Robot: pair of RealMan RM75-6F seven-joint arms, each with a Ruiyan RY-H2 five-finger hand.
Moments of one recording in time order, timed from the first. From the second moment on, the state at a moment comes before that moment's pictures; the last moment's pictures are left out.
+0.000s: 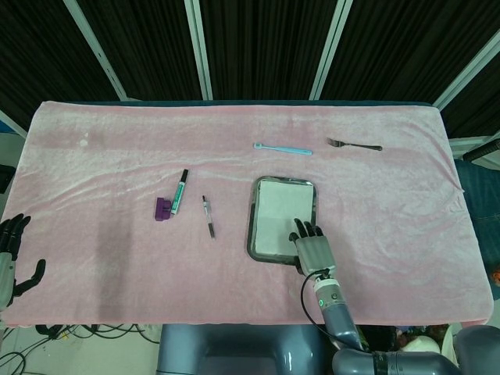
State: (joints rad) left arm -0.04 -1.14 -0.07 -1.70 1.43 1.52 0.06; right arm 0.61 -1.70 0.16 -1.76 -0.73 1.25 -0.90
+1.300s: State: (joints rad) left arm -0.05 -1.14 -0.07 -1.70 1.42 1.51 0.05; right arm 0.73 -1.79 0.23 -1.42 -0.76 1.07 -0.69
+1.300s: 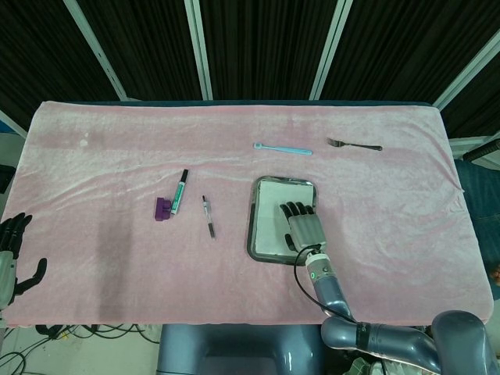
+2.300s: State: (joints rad) left arm -0.05 -1.14 -0.07 -1.70 1.42 1.50 0.05; right arm 0.74 -1.84 0.18 -1.40 -0.77 1.09 -0.73
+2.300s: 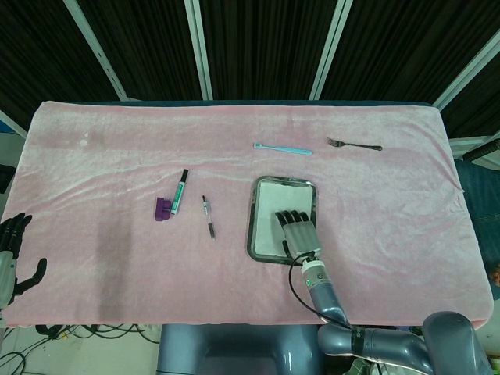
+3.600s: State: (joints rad) left arm -0.05 -1.14 -0.08 -1.70 1.42 1.51 0.05; right arm 0.70 -1.73 0.21 -1.50 -0.87 1.15 -0.68
